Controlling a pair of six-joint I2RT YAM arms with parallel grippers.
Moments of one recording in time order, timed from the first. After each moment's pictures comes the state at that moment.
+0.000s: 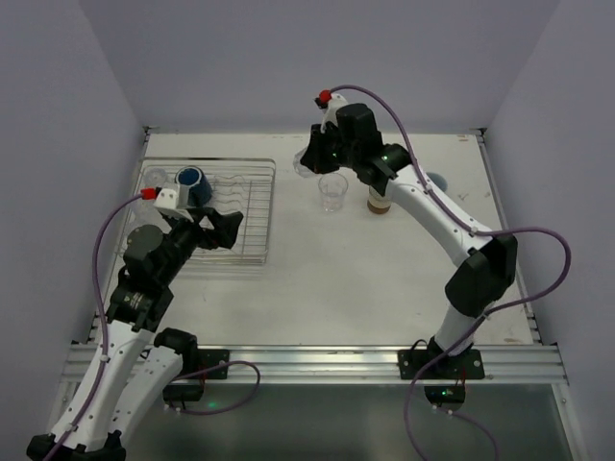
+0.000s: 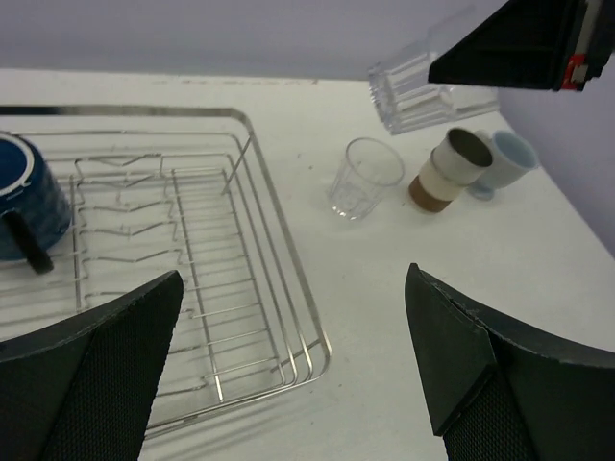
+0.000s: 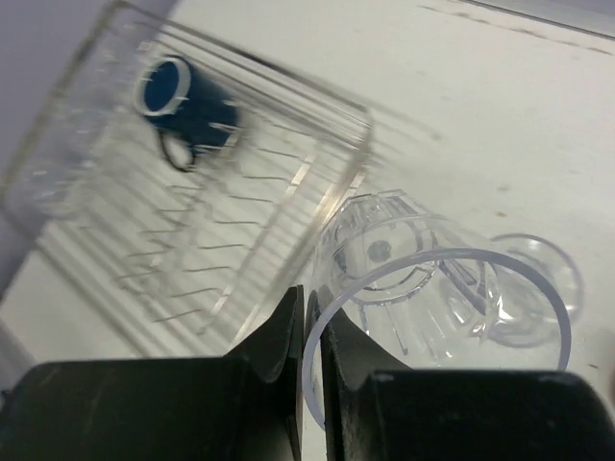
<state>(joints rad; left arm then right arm) -0.28 0.58 0.71 -0.19 0.14 -0.33 0.61 1.70 1.68 -0.38 -0.19 0.35</state>
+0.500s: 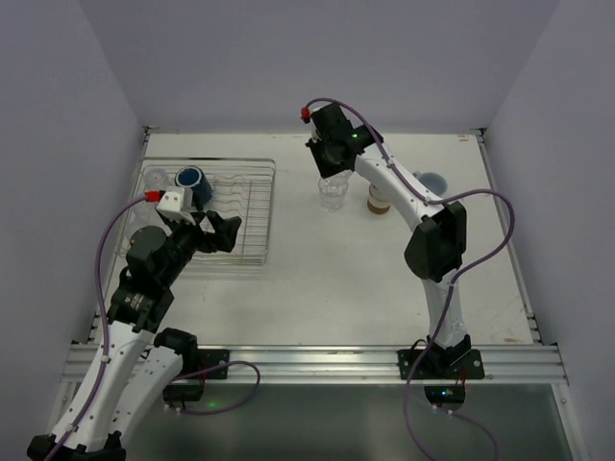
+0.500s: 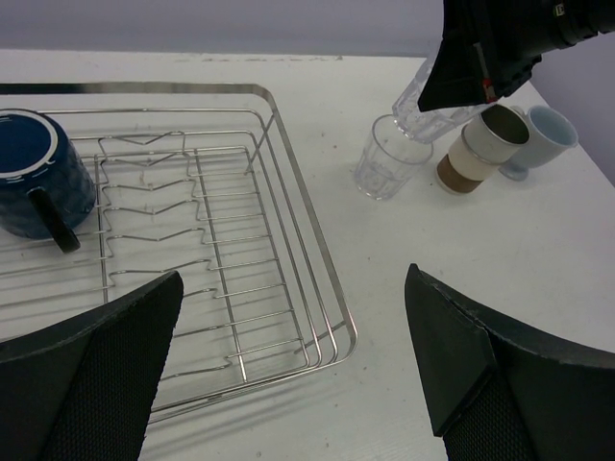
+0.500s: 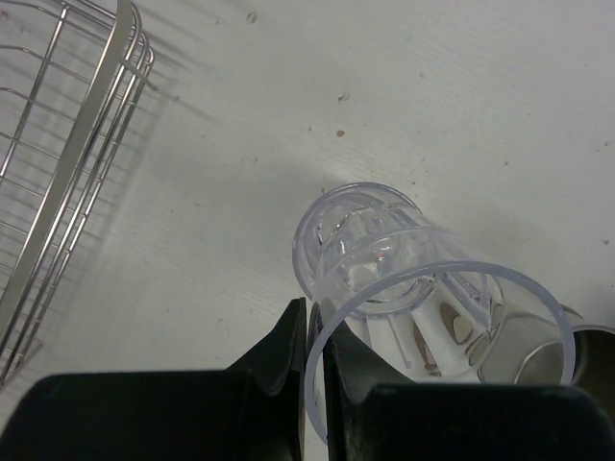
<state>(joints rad) -0.28 0.57 0.67 -0.25 0.10 -0.27 0.58 2.12 2.15 -0.91 0.13 0.07</state>
